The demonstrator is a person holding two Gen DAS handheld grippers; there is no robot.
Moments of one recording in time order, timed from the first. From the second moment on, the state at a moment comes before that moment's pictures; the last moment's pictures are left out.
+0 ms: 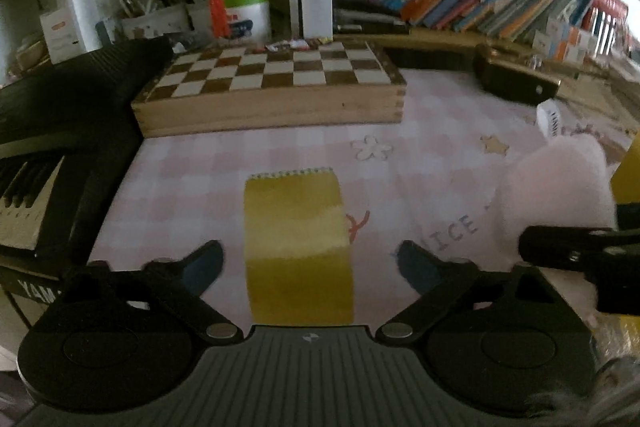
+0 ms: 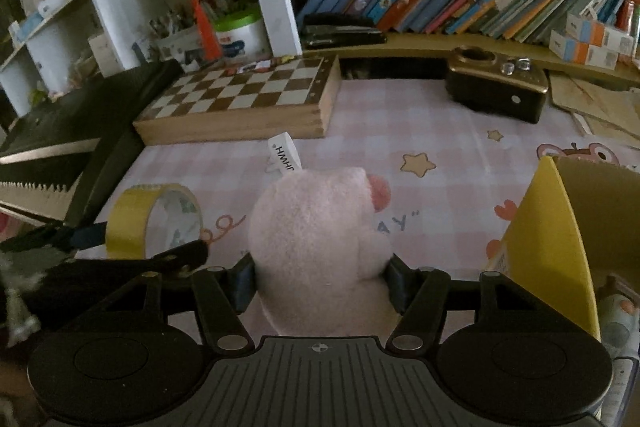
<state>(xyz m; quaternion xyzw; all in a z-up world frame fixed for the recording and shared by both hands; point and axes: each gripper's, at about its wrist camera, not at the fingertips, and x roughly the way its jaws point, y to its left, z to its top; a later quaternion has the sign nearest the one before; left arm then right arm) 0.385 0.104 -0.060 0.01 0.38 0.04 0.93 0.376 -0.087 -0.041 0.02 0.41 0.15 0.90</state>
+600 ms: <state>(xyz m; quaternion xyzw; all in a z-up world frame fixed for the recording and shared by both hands) 0.334 0.132 -0.017 -0.06 0.35 0.03 0.93 0.353 -0.073 -0.032 0.02 0.40 0.19 0.90</state>
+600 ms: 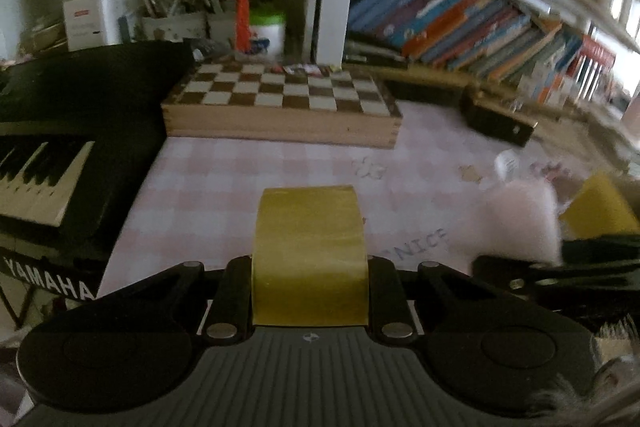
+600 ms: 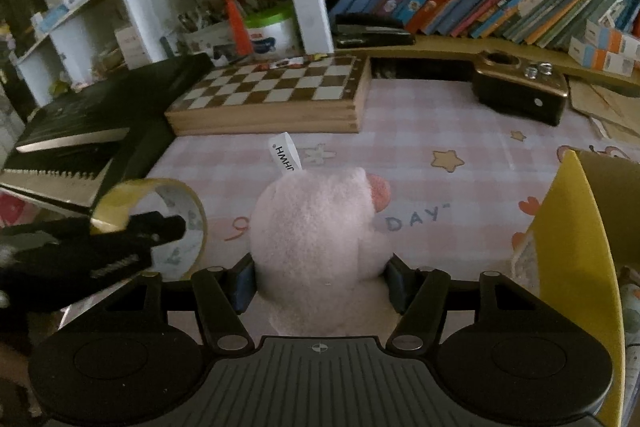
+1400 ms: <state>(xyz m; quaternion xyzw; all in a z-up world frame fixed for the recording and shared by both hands) 0.164 0.141 0.029 -0.13 0.31 -0.02 0.94 0.217 -0.080 0.014 0.01 0.36 0.21 0.91</state>
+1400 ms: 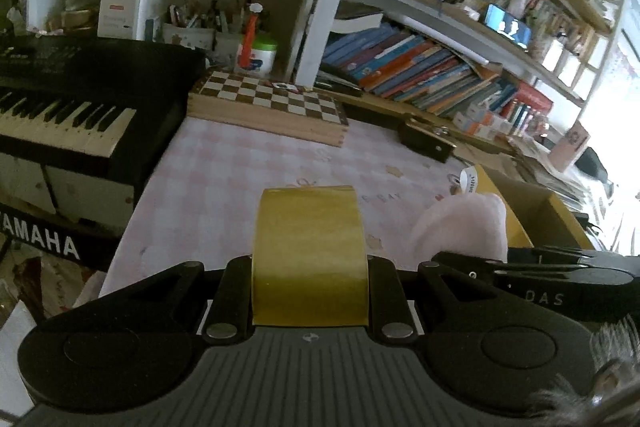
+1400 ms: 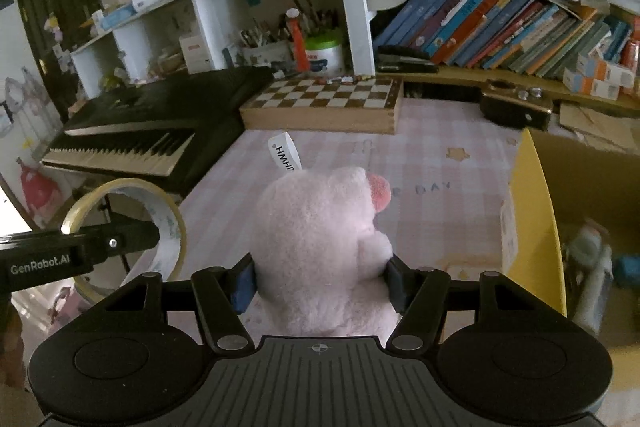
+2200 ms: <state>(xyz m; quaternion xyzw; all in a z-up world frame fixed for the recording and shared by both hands) 0.040 0.110 0.013 -0.11 0.35 -0.14 0.92 0.064 -0.098 -0.004 0.03 0.40 0.14 0.90</state>
